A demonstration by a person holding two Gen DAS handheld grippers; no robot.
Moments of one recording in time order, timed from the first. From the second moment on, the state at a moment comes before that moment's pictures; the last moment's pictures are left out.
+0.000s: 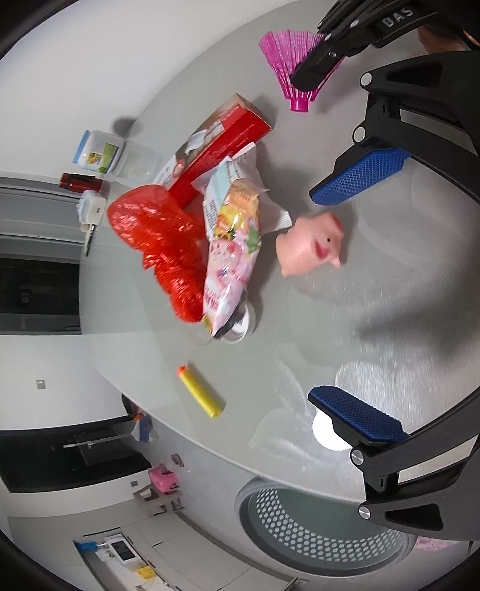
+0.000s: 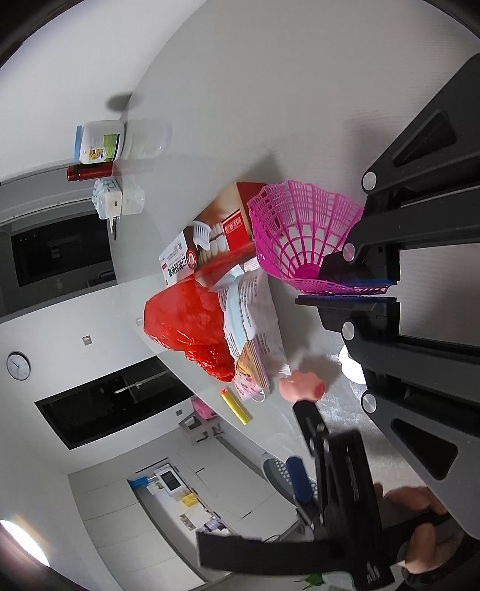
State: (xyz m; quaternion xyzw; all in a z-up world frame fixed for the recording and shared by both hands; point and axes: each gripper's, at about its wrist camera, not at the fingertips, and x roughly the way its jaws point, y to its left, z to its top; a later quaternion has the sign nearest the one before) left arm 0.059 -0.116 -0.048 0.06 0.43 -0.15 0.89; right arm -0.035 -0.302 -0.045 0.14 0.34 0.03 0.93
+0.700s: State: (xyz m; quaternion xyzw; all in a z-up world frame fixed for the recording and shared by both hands) left arm 0.062 -0.145 -0.064 0.08 0.42 -0.11 0.90; right arm -0.039 -0.312 -0.055 0.18 0.34 0.05 0.92
